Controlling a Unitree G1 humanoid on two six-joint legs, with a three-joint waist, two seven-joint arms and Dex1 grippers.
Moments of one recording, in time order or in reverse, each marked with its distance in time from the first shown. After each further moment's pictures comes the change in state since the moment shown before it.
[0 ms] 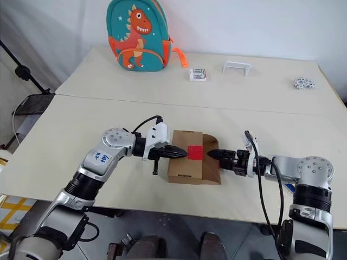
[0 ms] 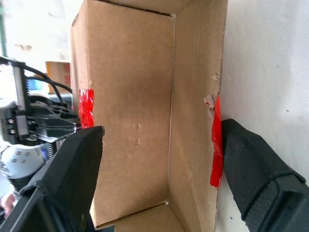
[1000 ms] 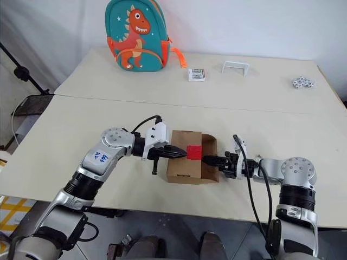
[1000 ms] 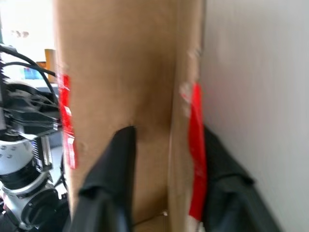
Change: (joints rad) left arm 0.000 0.007 0.002 -0.001 0.000 0.002 -0.001; right arm -0.033 0.085 0.054 -0.047 -0.172 0.011 0.109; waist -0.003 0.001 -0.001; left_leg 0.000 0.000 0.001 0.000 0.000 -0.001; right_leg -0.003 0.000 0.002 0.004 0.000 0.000
